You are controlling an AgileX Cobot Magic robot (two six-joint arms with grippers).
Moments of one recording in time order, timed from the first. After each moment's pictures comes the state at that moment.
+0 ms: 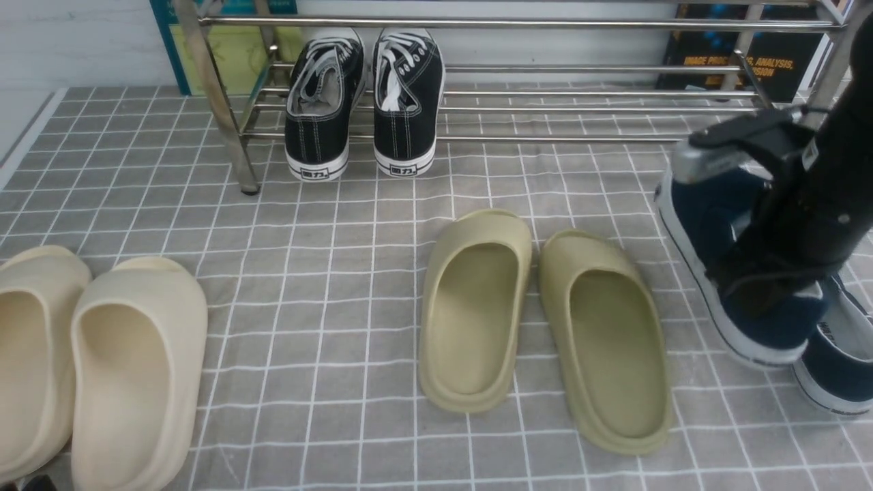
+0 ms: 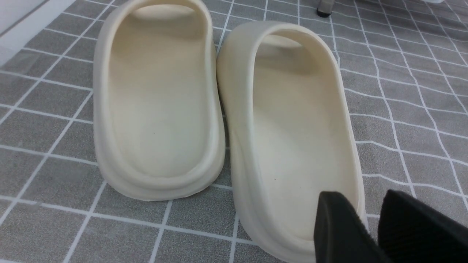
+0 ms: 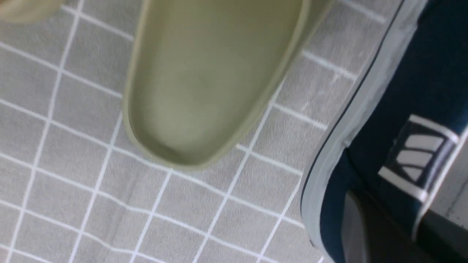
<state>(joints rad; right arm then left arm) 0.30 1.59 -1.32 0.07 1.17 -0.15 0.06 -0.01 0.03 0.03 0.38 -0.24</state>
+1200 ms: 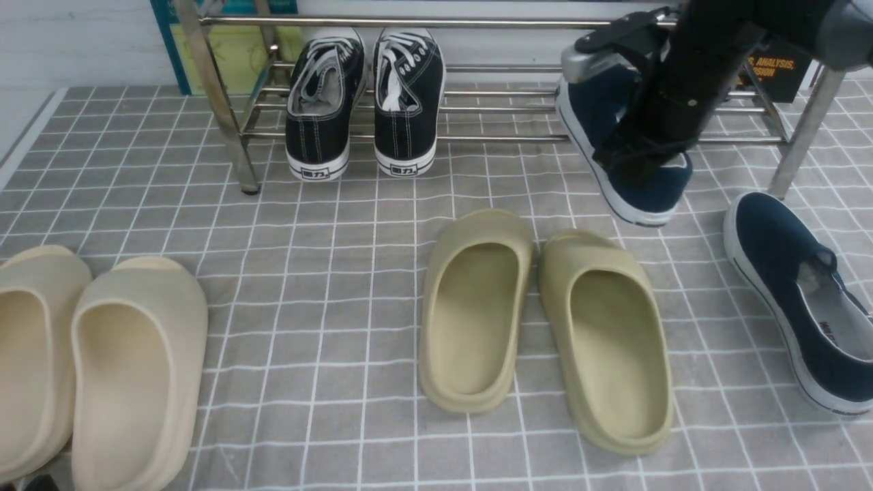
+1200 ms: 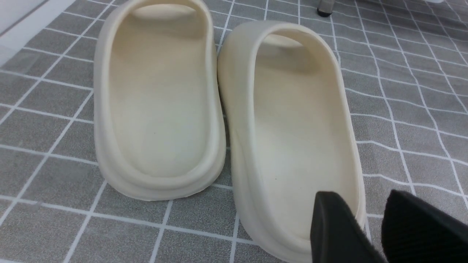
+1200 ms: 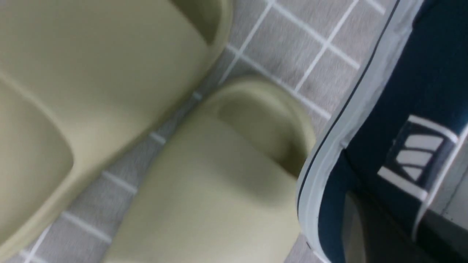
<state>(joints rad) 0.30 2.12 -2.04 0.06 1.20 -0.29 0.06 -0.01 0.03 0.03 0.38 -0.24</state>
